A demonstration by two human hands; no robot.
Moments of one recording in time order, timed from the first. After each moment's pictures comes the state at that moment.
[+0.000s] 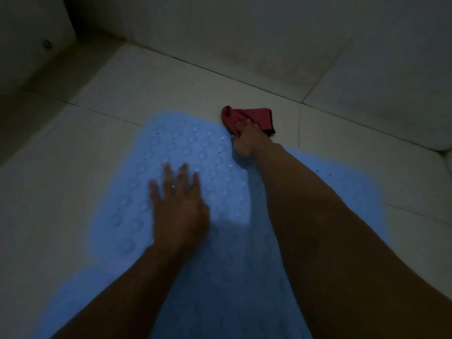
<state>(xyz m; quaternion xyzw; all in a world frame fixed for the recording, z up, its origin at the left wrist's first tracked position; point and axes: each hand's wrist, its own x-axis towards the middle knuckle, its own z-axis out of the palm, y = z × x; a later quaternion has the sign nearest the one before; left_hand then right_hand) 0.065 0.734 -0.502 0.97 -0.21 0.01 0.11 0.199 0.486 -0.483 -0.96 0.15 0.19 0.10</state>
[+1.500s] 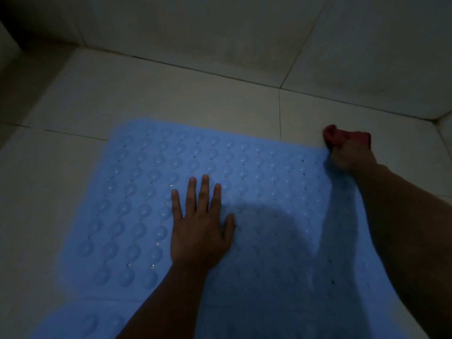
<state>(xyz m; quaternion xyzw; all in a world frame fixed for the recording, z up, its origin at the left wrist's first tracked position) 0.042 0.660 -0.529 0.95 -0.31 -0.02 0.08 0.033 0.261 -0.452 -0.93 0.35 0.11 0.06</state>
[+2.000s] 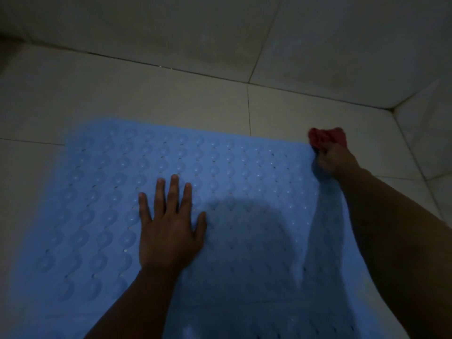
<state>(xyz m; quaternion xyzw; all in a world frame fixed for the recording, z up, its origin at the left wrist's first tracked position) 0.043 0.658 -0.532 0.95 -0.31 -0.01 0.06 -0.023 0.195 -0.492 -0.95 0.31 0.07 0.06</state>
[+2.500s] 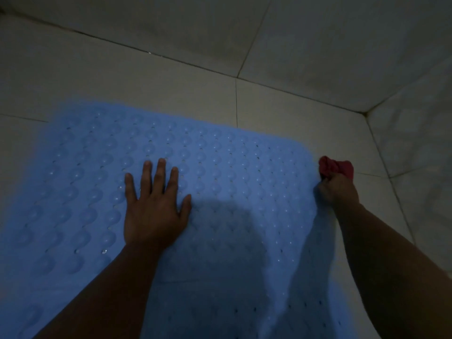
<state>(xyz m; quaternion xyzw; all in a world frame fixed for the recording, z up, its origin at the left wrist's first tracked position) 0.046 0.659 -0.534 0.95 -0.30 0.01 0.08 -0.135 0.215 -0.500 -0.86 0.50 0.05 0.12</state>
